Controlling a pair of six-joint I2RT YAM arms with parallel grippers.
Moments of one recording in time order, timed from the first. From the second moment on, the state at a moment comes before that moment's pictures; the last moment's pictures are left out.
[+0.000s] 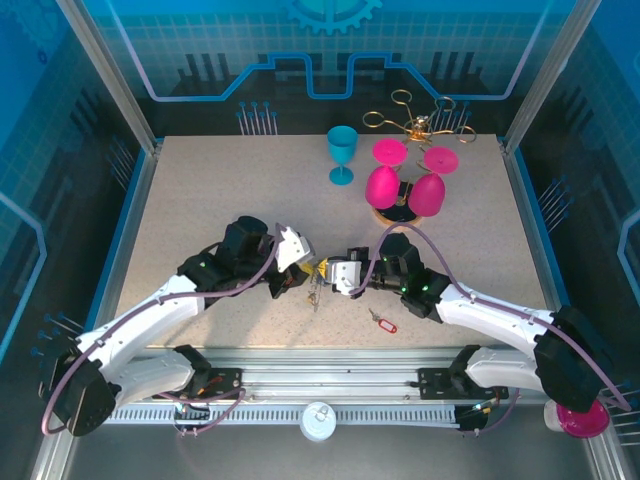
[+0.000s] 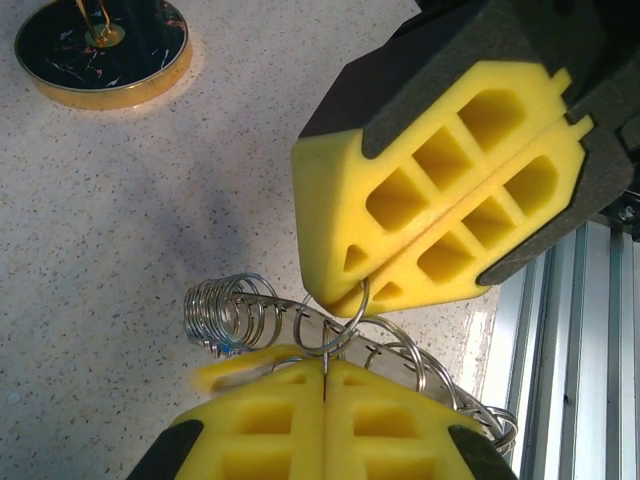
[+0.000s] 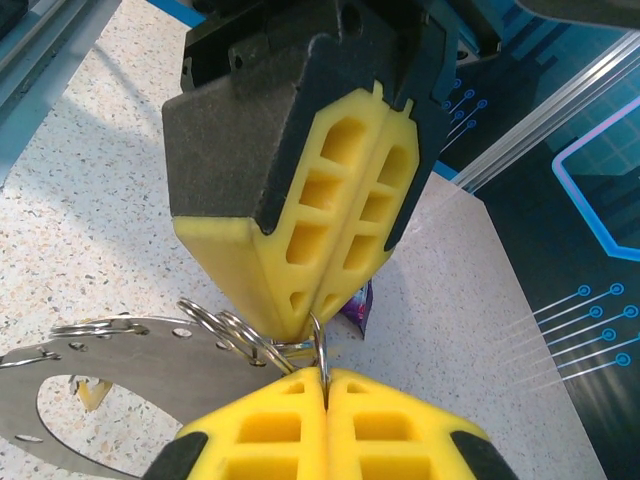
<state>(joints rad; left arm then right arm) -0.60 1.08 0.79 -0.39 0.49 0.26 0.79 1.19 0.60 0.26 -0.40 -0.80</state>
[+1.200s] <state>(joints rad) -0.56 1.11 0.79 -0.39 0.53 0.23 0.78 1.15 0.57 0.29 -0.47 -0.77</state>
